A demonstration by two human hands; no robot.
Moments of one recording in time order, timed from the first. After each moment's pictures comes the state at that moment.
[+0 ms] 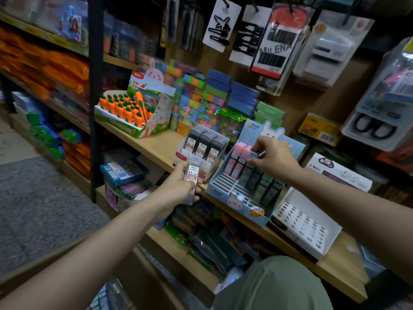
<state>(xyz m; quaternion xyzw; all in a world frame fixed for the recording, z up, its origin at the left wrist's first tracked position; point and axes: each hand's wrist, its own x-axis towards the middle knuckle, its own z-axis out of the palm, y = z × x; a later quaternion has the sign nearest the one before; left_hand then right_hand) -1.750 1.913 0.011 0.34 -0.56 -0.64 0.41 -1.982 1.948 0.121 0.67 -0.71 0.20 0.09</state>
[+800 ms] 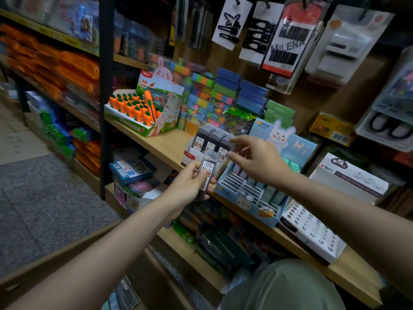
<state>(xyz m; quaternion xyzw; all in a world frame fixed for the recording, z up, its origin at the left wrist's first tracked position) -1.751 1.920 0.012 0.31 -0.57 -0.63 0.43 -1.918 1.955 0.117 0.73 -0.64 0.23 0.07</state>
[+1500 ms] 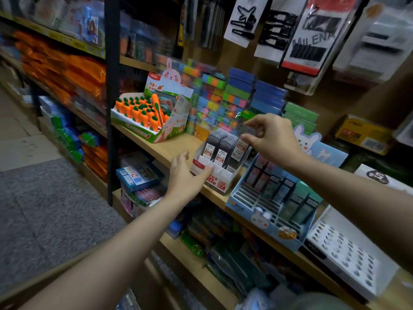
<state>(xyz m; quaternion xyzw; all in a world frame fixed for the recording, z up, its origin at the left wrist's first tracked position) -1.755 1.850 0.001 0.50 -0.61 -0.37 0.49 -1.930 1.888 0.140 0.71 -0.62 0.30 0.15</state>
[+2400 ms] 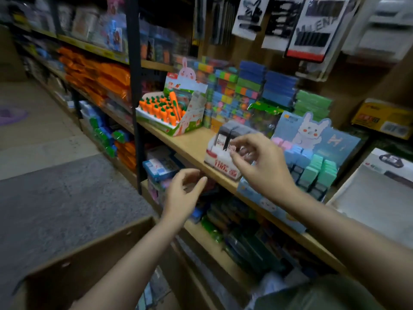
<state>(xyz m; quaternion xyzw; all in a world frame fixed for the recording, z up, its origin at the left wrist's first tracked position) -1.719 1.923 -0.040 0.47 -0.57 -0.39 0.55 -1.887 1.960 0.082 0.74 -0.52 0.42 0.00</state>
